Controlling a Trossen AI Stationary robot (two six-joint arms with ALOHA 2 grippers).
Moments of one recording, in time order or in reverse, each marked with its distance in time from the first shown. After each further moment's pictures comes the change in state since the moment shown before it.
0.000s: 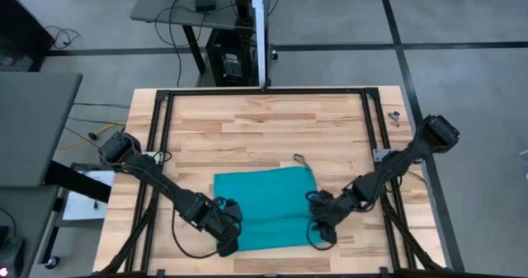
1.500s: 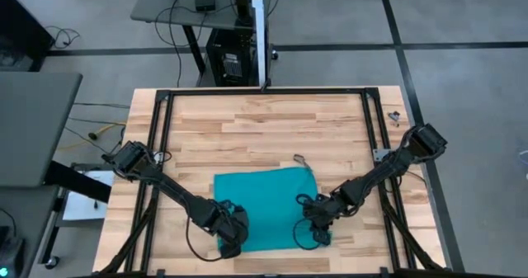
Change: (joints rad) left arm 0.022 0.149 0.032 -0.007 0.048 0.156; right arm -0.053 0.137 0.030 -0.069 -0.170 0.043
